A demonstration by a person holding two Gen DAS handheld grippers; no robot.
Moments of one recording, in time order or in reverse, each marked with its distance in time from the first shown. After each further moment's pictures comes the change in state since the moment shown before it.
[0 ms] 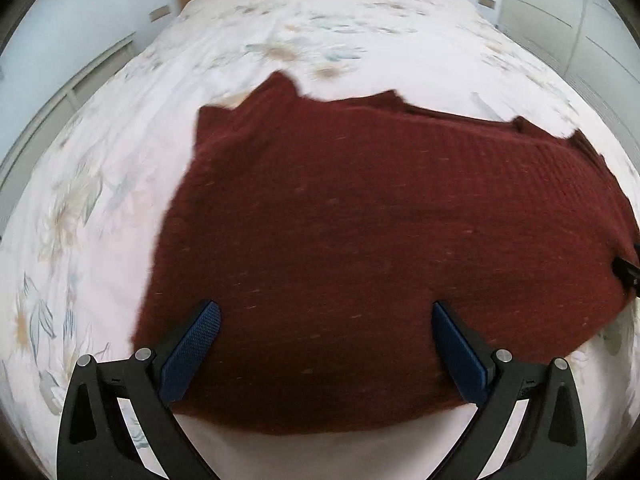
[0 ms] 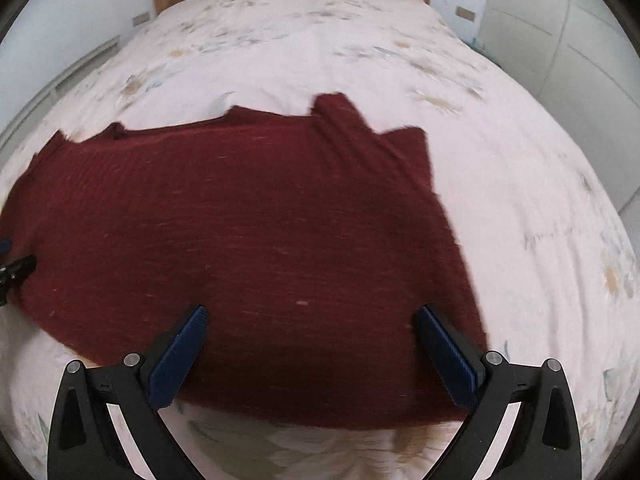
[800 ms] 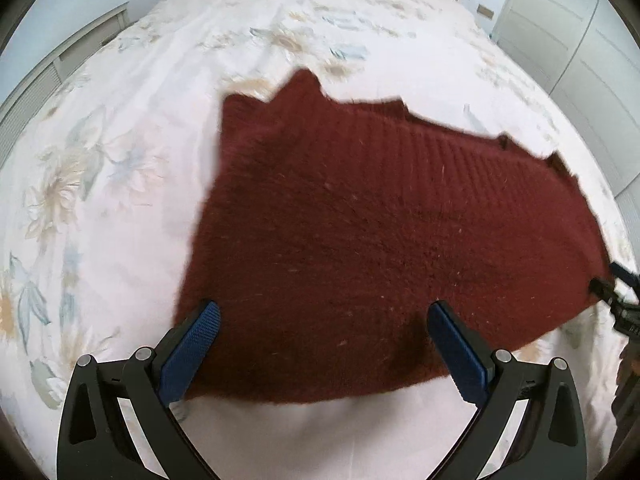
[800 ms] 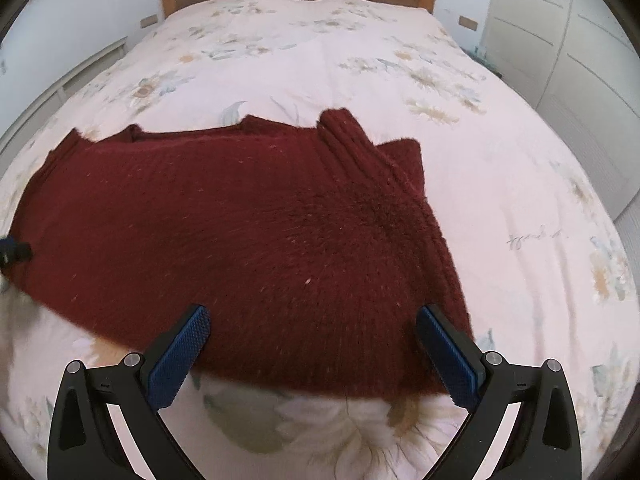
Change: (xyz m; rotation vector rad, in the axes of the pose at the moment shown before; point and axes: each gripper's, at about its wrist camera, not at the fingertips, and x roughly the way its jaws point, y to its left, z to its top) left arm -0.024 0.025 0.009 -0.059 0.025 -0.154; right arm -0.042 0.017 -0.013 -0.061 -0.024 -0.022
